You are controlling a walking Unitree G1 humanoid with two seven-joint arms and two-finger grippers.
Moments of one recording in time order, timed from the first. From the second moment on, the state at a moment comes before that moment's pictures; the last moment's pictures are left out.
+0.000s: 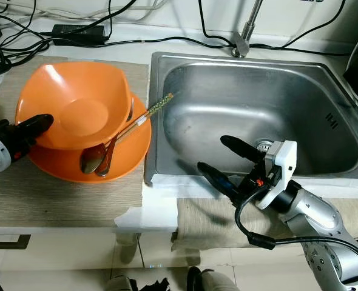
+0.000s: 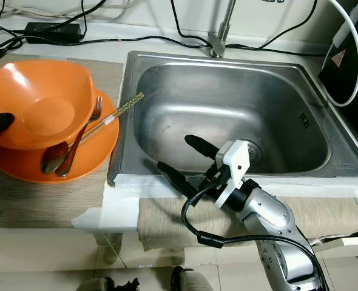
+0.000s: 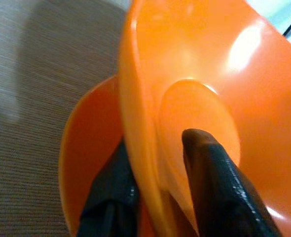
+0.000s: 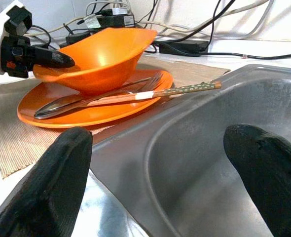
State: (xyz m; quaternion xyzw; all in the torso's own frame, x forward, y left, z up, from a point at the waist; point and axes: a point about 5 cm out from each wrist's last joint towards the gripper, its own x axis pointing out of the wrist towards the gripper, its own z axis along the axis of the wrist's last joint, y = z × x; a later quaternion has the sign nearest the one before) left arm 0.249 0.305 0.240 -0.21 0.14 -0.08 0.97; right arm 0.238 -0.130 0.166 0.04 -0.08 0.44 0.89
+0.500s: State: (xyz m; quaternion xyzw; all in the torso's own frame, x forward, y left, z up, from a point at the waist) left arm 0.245 0.295 0.249 -0.23 0.09 -0.10 0.97; right arm 0.238 -0.129 0.166 0.04 -0.08 0.44 0.89
